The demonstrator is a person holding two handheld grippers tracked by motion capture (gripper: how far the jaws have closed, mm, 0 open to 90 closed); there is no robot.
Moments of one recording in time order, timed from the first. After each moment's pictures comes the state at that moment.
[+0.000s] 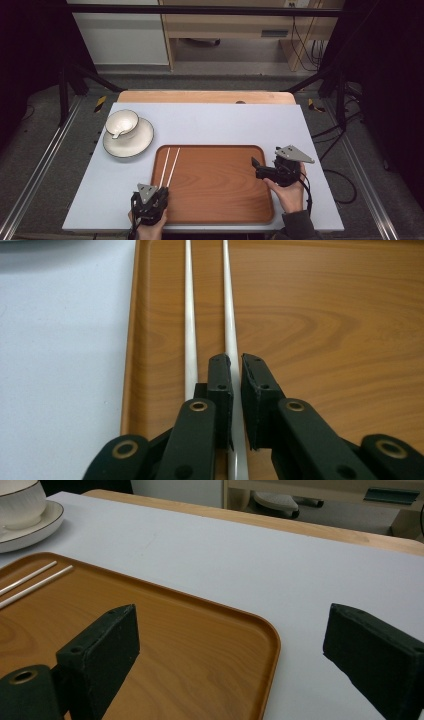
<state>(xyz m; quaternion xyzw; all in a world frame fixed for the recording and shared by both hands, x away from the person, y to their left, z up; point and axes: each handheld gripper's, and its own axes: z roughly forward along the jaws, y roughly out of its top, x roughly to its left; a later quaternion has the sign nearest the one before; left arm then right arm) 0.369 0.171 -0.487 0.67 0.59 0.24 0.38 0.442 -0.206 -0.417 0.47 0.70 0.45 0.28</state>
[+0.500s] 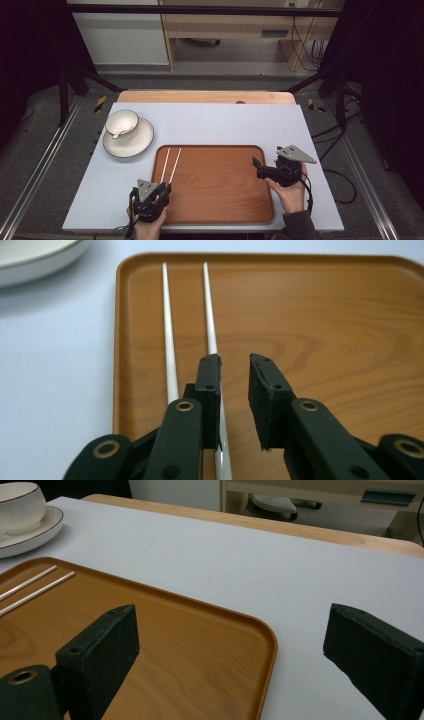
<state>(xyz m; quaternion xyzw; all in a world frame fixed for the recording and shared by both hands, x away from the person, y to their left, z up) 0.373 0.172 -0.467 0.68 0.55 0.24 0.42 0.441 -0.209 -0.415 0.47 0.70 0.45 0.29</state>
